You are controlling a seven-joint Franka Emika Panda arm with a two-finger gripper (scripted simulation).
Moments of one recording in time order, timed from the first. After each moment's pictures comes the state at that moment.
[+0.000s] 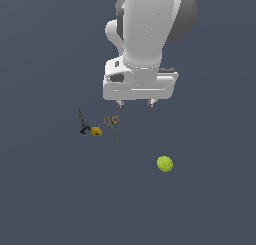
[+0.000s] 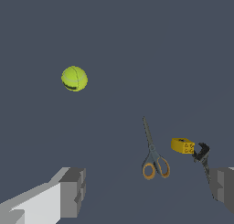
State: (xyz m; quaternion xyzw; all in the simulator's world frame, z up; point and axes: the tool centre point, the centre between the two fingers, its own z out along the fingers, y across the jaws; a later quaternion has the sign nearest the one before) arm 0.004 0.027 0.298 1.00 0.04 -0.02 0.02
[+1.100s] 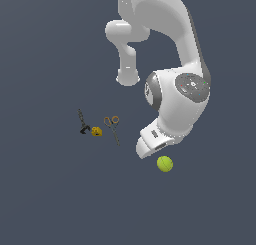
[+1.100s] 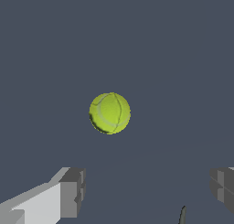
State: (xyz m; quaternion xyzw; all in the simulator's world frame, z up) arm 0.092 0.120 0.158 0.97 0.24 -0.01 0.01
